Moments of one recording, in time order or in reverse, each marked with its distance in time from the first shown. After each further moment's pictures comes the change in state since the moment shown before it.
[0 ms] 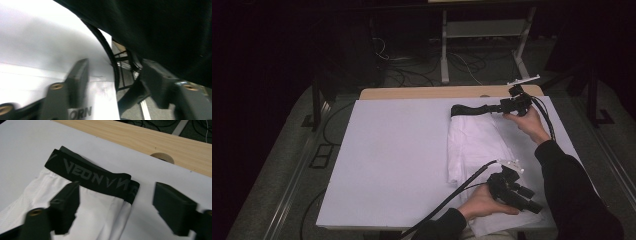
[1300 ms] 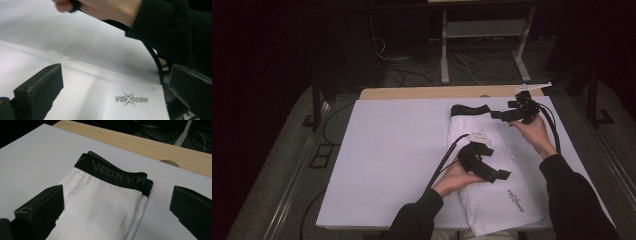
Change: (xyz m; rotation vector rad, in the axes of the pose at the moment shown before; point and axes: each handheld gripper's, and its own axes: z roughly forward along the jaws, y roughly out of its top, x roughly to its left) left arm 0.025 0.017 -0.095 -0.116 0.303 0.045; right arm 0.034 -0.019 -0.039 -0.109 0.013 -0.022
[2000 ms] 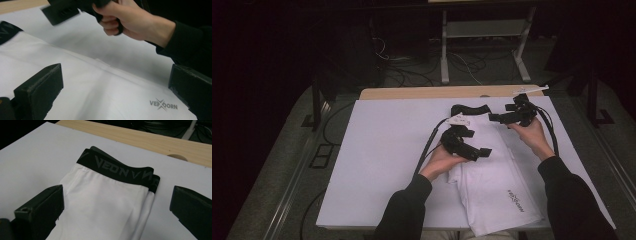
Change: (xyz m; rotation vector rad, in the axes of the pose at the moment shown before) left arm 0.047 0.010 -0.036 -0.074 0.113 -0.025; right arm -0.001 -0.008 0.009 0.016 0.030 0.021
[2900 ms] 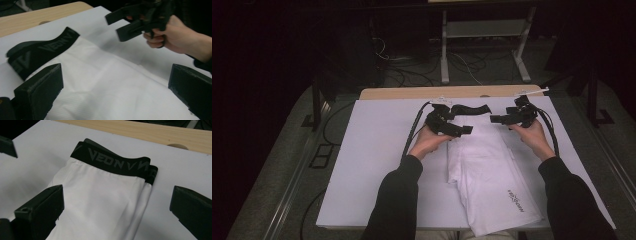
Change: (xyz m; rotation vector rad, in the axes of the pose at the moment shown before) left arm 0.068 0.016 -0.022 0.012 0.148 -0.070; right arm -0.013 -0.009 0.005 0.026 0.014 0.042
